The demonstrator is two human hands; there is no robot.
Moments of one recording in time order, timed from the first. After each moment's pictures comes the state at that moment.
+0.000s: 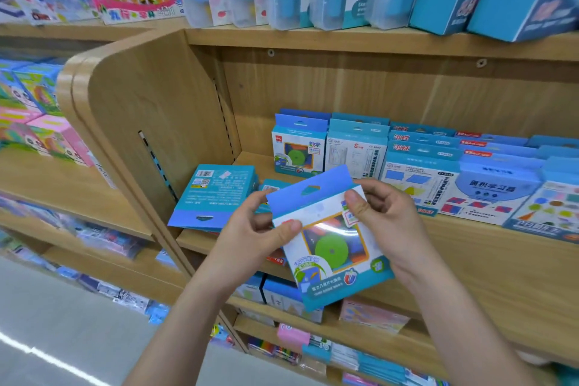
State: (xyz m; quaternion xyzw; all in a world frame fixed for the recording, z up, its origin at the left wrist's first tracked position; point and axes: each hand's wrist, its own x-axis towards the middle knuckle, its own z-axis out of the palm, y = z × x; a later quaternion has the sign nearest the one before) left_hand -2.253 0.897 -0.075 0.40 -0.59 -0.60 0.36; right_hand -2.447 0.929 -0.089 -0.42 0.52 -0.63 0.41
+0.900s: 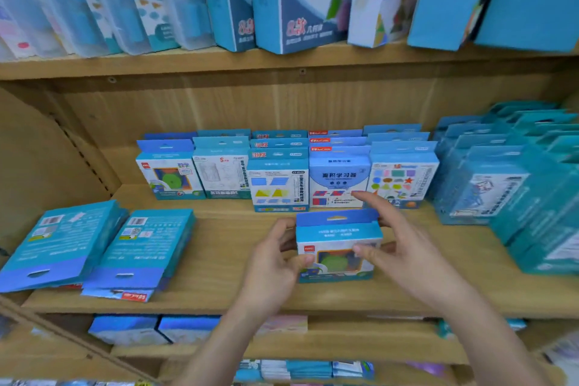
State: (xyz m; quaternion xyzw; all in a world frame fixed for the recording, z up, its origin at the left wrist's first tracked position) left_hand -2.458 0.958 -0.134 0.32 -0.73 -0.52 0.32; right_hand -2.631 1.069 -0.103 -0.55 0.71 -0.41 0.16
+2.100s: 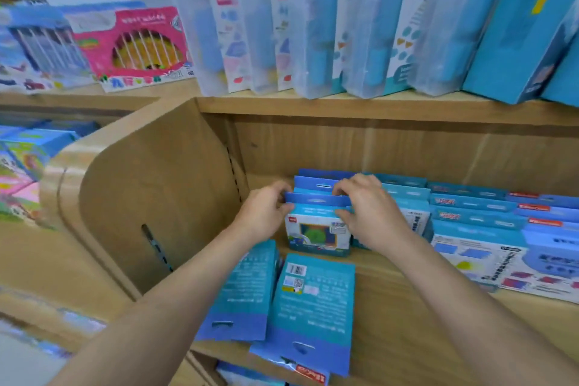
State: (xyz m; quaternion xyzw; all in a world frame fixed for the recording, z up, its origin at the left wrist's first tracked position) left_hand -2.271 0.661 -0.087 0.46 -0.82 -0.22 0.24; right_hand -2.455 0.758 -0.071 -0.67 0.70 -0.23 0.01
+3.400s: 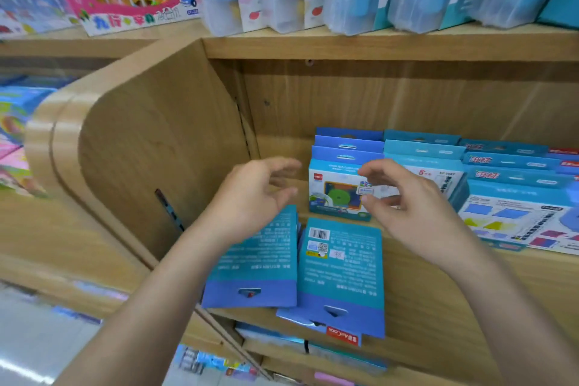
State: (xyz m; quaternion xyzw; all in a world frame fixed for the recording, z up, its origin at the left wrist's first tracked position) left_hand -2.215 0.708 -0.054 0.42 -0.84 -0.25 0.23; right_hand -2.417 0.815 -0.067 -0.60 0.68 -0.39 0.16
